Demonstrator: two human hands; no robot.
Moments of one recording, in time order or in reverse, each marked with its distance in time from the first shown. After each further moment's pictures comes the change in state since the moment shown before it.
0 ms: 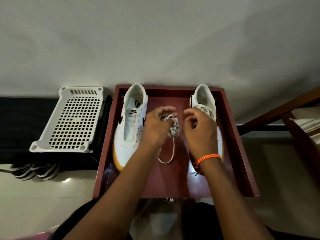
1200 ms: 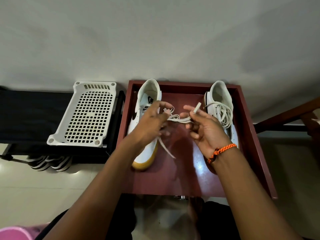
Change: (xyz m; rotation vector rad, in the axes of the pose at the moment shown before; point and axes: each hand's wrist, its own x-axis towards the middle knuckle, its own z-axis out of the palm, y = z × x) left_hand -0.004 0.023 -0.076 0.158 -0.245 -0.042; right_hand 0.011 -0.011 0.021 1.011 -0.390 0.690
